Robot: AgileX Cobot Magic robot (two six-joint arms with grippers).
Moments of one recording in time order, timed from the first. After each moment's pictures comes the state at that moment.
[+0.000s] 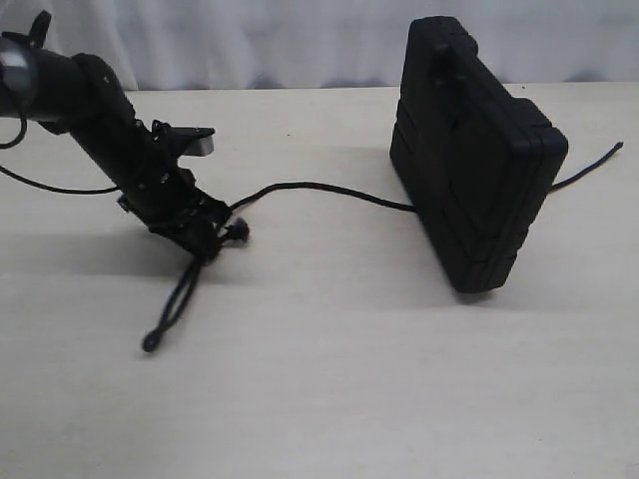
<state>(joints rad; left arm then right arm) -0.22 2.21 -1.41 -0.59 0.94 0.61 0.20 0.21 -0.62 0.09 0.26 0.00</state>
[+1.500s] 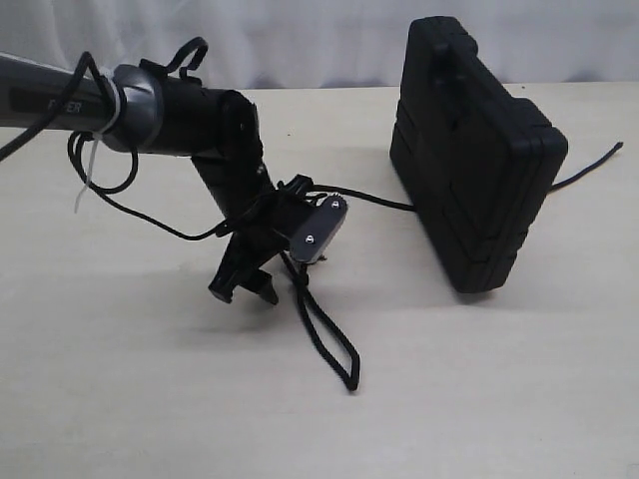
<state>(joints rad) -0.57 2.17 -1.42 -0.31 0.76 1.76 0.20 0.21 -0.62 0.13 0.27 0.00</state>
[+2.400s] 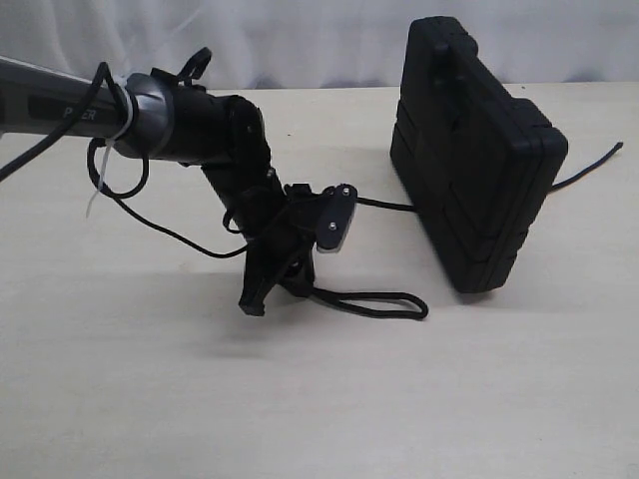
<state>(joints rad) -0.58 2.21 -1.43 -0.43 0.79 1.57 0.20 0.21 -0.62 0.13 0.27 0.00</state>
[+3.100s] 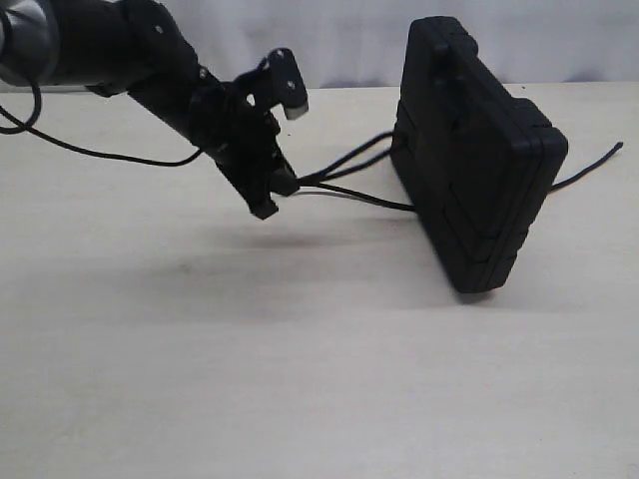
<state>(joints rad) -0.43 2.01 -1.42 -0.63 0.68 1.28 0.20 0.21 -0.62 0.13 0.27 0.00</state>
